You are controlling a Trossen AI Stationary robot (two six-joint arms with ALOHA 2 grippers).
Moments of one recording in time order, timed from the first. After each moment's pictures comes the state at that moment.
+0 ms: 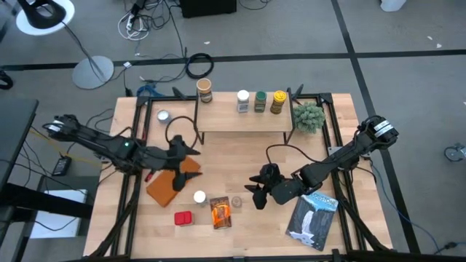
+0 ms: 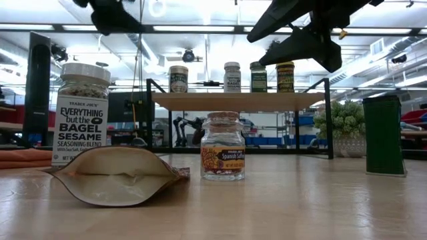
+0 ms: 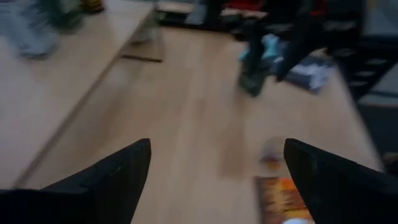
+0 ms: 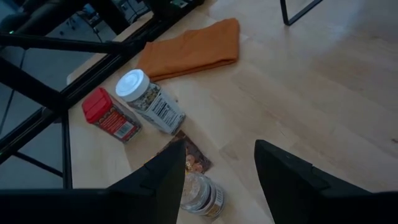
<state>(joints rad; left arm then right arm) -0.35 0.95 0.80 -0.35 -0.39 -0.32 0.50 1.55 0.94 -0.04 0.63 0.96</state>
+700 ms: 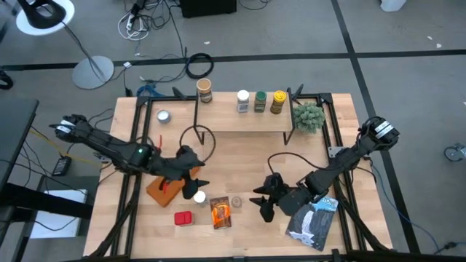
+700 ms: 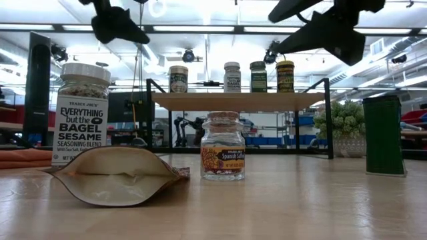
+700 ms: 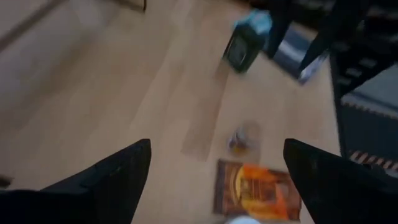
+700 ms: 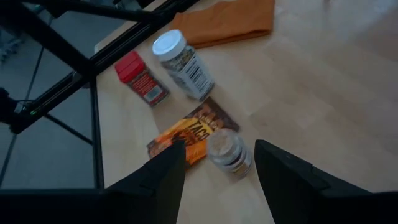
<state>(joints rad) -0.38 1.16 0.93 -0.46 -0.34 -0.61 0.60 1.55 0.94 -0.05 0.61 0.97</state>
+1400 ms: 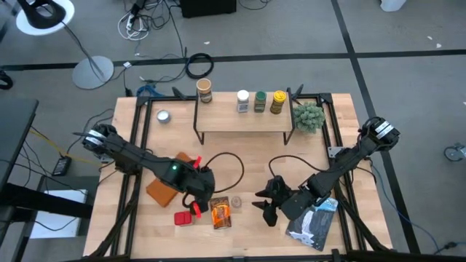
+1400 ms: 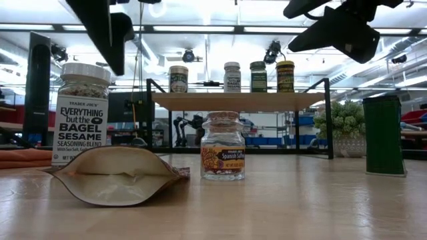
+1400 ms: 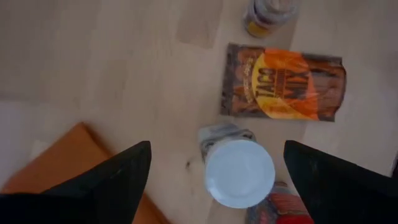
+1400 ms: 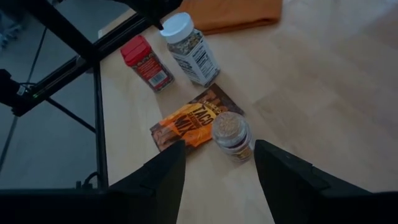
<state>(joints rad) -0.41 1.61 1.33 -0.99 -0.14 -0.67 0.64 1.55 0.94 -0.07 0.61 0.97</state>
